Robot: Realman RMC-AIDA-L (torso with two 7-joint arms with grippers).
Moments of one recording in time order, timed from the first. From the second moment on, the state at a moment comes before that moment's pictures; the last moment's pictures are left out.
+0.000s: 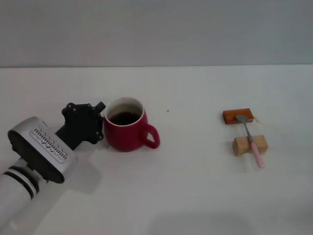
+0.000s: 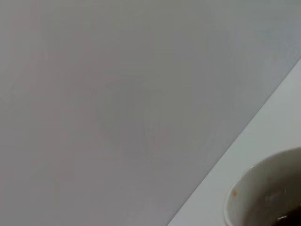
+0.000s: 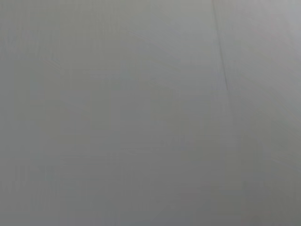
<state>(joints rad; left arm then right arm) -0.50 -2.07 -0.82 -0.18 2.65 0.98 0.33 0.35 2.07 1.34 0.07 -2.19 -1.56 0.02</state>
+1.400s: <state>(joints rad) -0.42 -2.06 -1.32 -0.25 2.38 0.97 0.17 0.35 2.08 1.33 0.07 -2.19 -1.55 0.02</state>
